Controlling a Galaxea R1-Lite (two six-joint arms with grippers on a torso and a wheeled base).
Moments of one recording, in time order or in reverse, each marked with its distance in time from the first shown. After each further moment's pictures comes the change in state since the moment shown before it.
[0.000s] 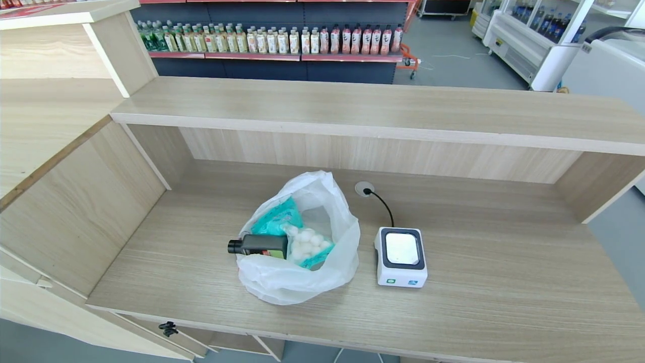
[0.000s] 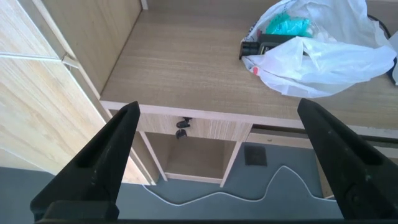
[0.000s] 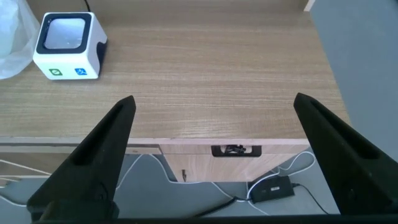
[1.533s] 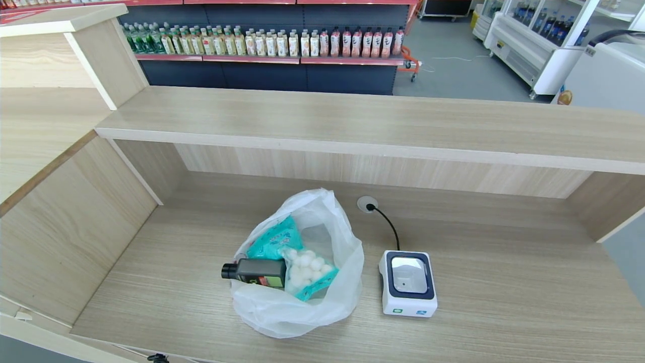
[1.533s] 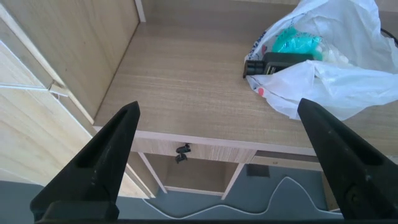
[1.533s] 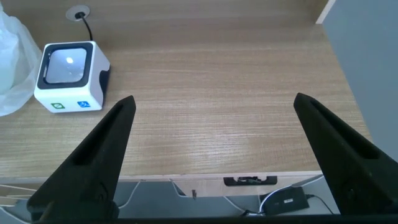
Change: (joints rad) left arm 0.000 0.000 0.000 0.000 0.000 0.003; right arm 0.000 0.001 0.001 -0.006 0.000 0.047
